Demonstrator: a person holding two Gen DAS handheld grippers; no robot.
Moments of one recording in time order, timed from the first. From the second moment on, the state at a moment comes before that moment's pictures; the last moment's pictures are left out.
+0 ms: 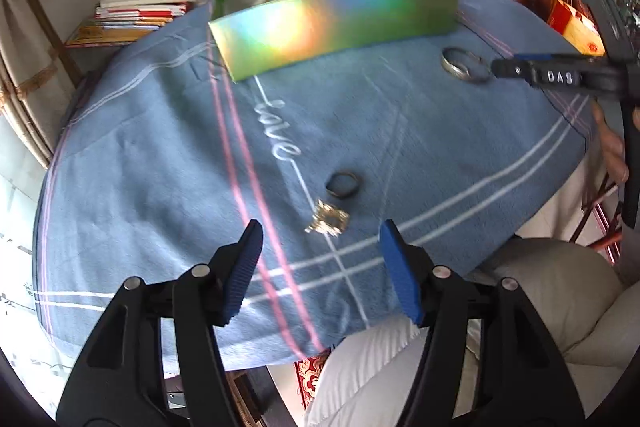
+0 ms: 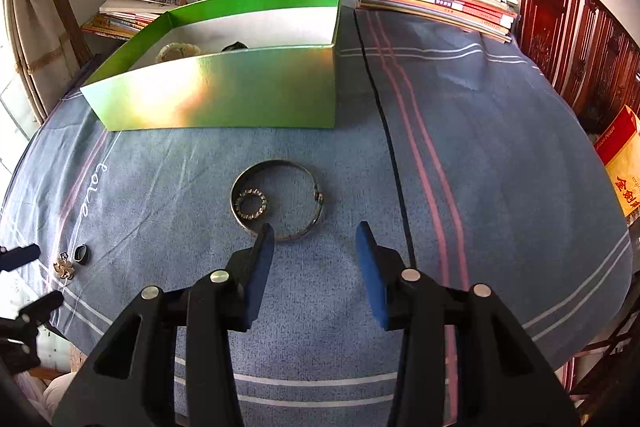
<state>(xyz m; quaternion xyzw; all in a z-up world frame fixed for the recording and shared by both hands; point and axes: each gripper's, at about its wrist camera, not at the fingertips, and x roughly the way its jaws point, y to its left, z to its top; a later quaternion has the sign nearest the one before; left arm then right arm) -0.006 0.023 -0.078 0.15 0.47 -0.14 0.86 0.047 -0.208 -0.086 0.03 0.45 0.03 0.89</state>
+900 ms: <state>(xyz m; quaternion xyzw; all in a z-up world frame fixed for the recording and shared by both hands) 0.118 -0.006 -0.090 0.05 0.46 -0.07 0.89 0.069 -0.211 -0.084 0.06 0.43 0.01 0.90</state>
